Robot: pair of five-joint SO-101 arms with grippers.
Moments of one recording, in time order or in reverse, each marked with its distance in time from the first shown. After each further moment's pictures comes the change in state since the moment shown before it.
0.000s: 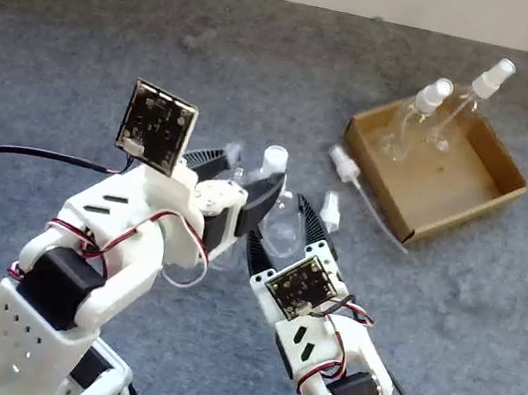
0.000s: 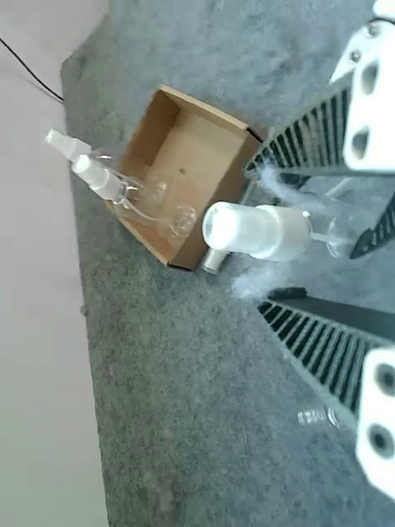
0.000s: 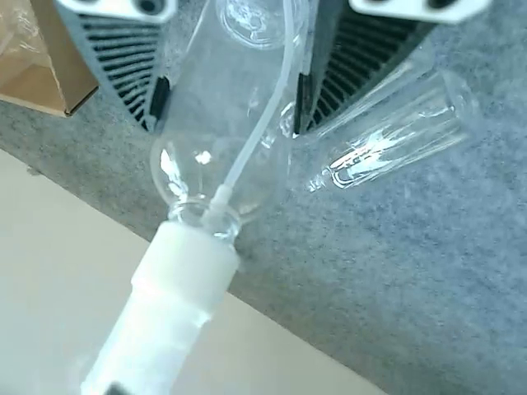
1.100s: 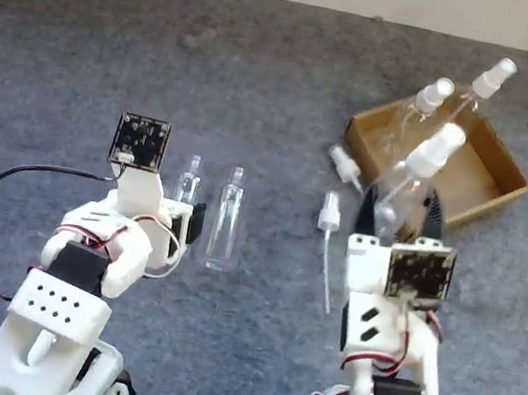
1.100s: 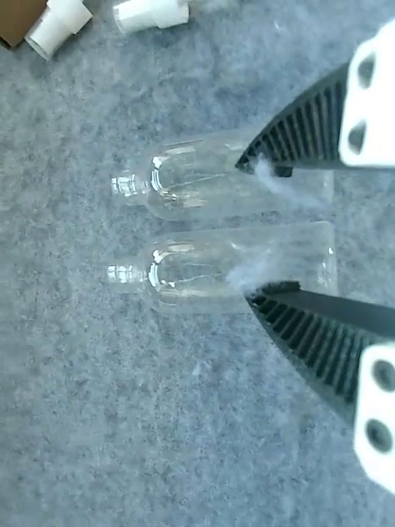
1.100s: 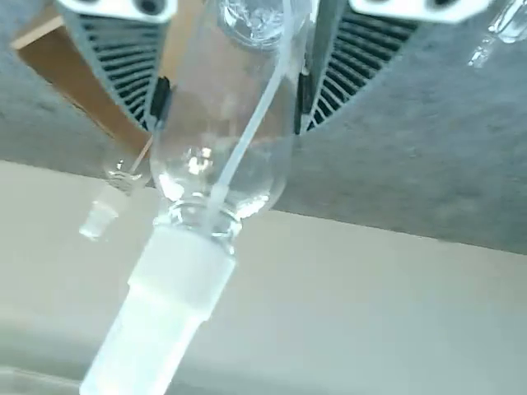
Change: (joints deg) left arm -18.2 0.0 28.7 -7.0 0.2; right arm 28.5 9.8 -16.3 0.0 -9.8
